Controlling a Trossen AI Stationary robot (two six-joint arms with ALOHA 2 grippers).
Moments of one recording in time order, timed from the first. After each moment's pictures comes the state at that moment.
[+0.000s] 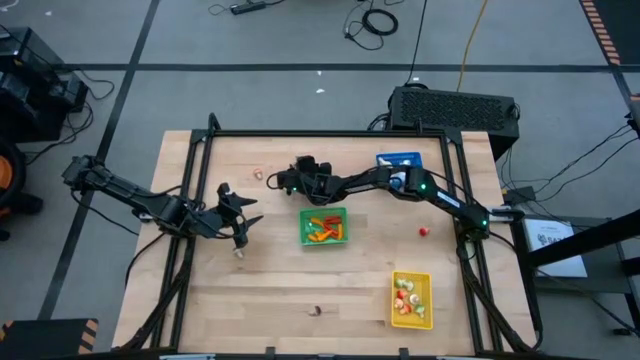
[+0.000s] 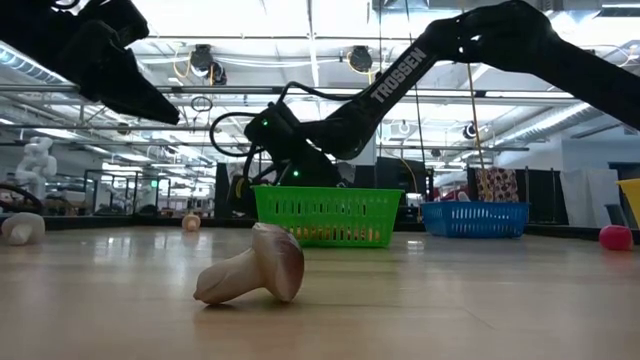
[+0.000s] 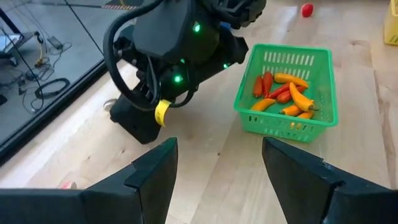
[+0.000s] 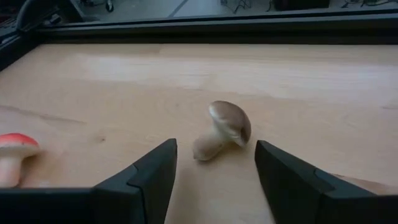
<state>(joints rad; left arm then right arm) -0.36 0.75 0.39 -0.26 -0.69 -0.34 -0.21 2.51 1.73 0.10 0.76 0.82</state>
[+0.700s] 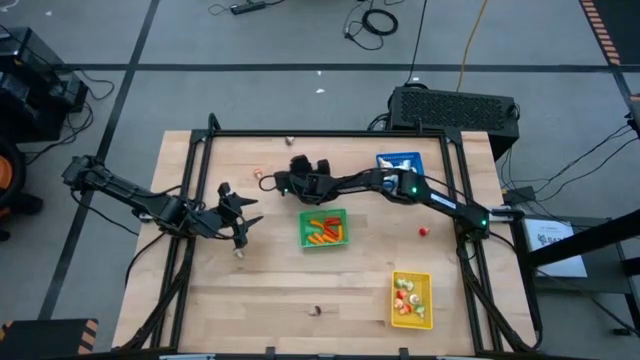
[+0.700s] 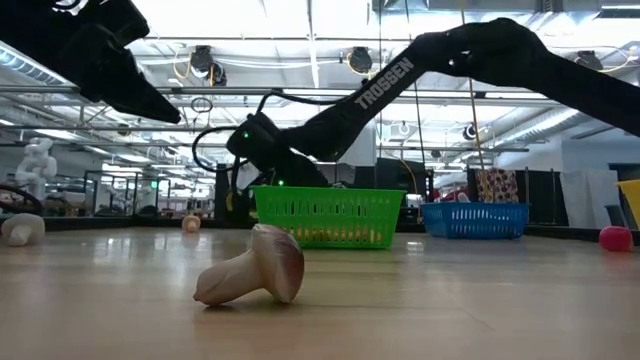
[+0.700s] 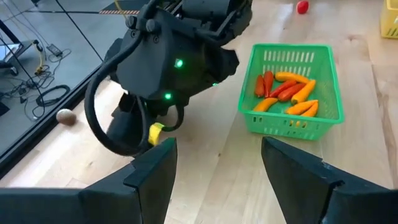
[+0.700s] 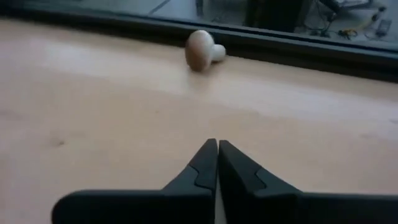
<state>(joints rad) -0.36 0.75 0.39 -0.25 -0.68 -0.28 -0.19 2.61 1.92 -0.10 0.86 0.76</state>
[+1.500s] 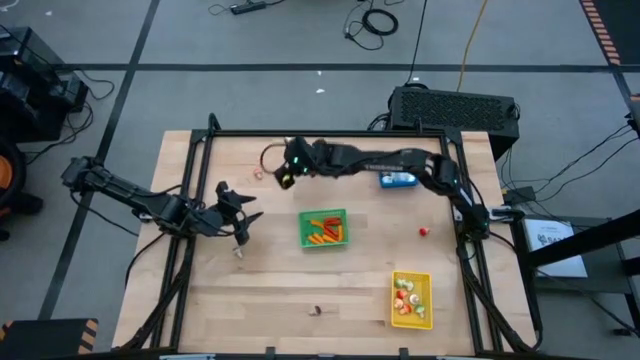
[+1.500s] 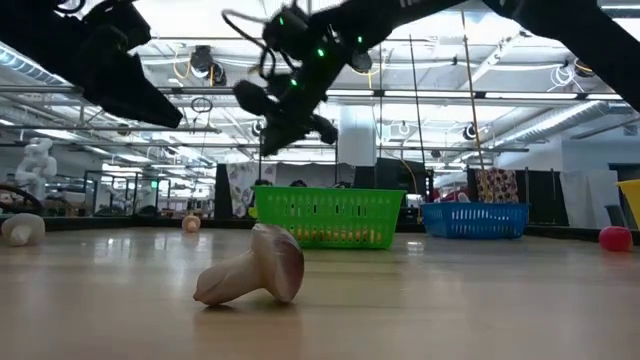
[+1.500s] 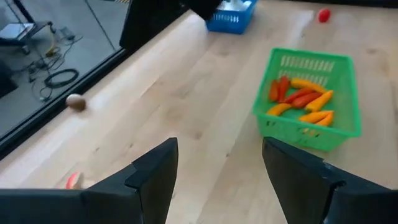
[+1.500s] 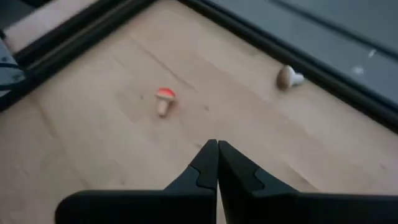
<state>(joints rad) -0.34 0.75 0.39 -0.27 -0.71 -0.39 -0.23 2.21 1.92 -0.49 0.31 0.52</state>
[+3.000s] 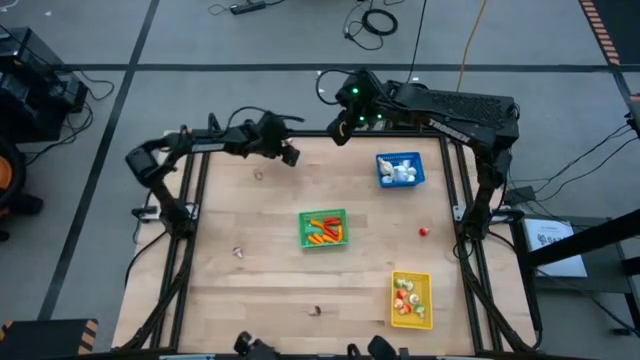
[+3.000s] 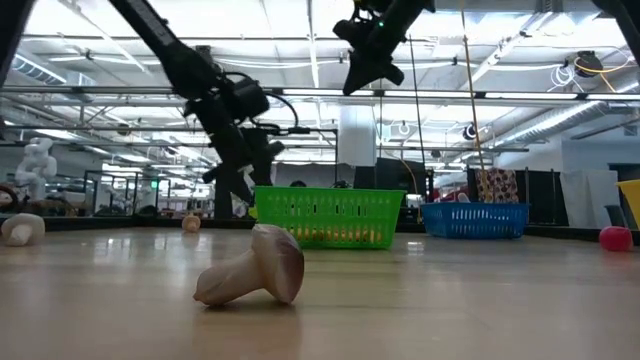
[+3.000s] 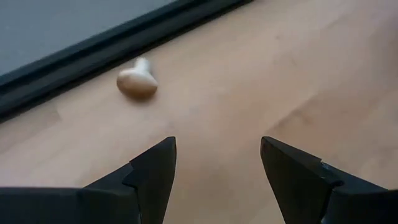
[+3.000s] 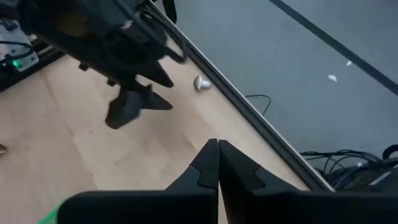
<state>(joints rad) 0.69 1.70 0.99 -0.21 0.03 -0.33 -0.51 1.82 1.92 -0.90 0.03 0.18</state>
